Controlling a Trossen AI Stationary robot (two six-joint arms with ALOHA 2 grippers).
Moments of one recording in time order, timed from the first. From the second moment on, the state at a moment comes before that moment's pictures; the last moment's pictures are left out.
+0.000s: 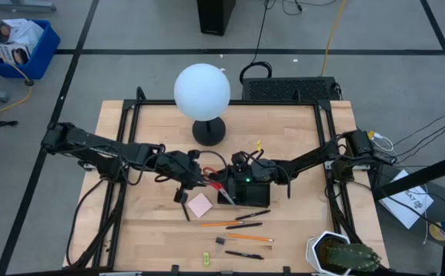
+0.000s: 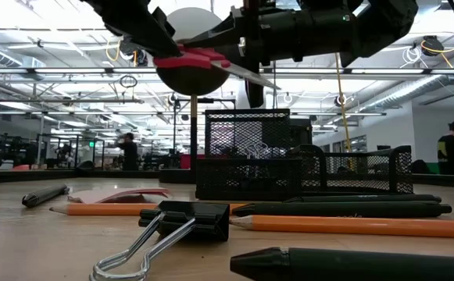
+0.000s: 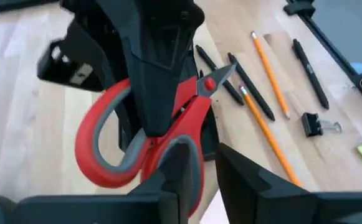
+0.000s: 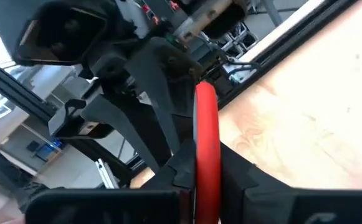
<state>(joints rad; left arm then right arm) -0.17 1.33 0.95 -0.31 0.05 0.08 0.16 1.78 0.86 0.85 0.16 0.74</state>
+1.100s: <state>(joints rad) -0.49 1.24 0.77 -0.24 -0.16 -0.18 0.25 1.70 0.86 0.99 0.56 0.06</state>
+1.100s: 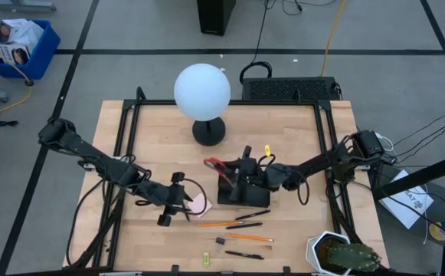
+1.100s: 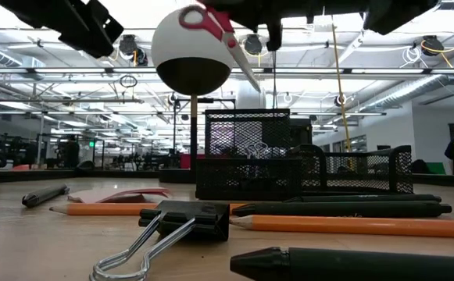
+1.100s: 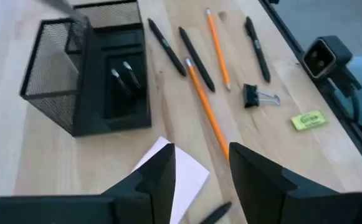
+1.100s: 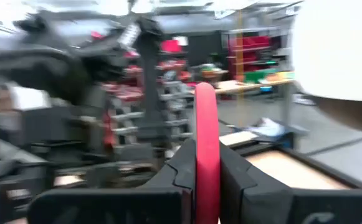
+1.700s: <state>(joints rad) -0.50 1.24 0.77 -0.23 -0.18 -0.18 0.25 1.88 0.86 1.05 0.58 -0.02</state>
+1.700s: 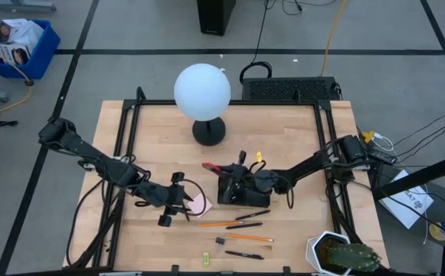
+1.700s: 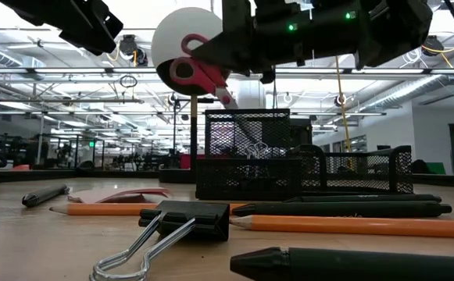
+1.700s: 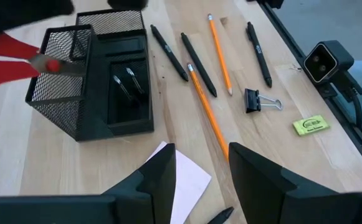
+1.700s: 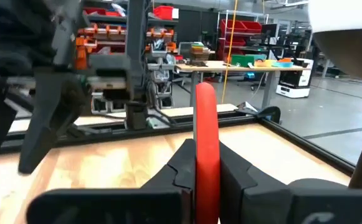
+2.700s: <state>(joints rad) -0.50 1.24 0.77 -0.21 -0.19 -0.18 0.29 1.88 0.78 1.06 0.66 -0.04</state>
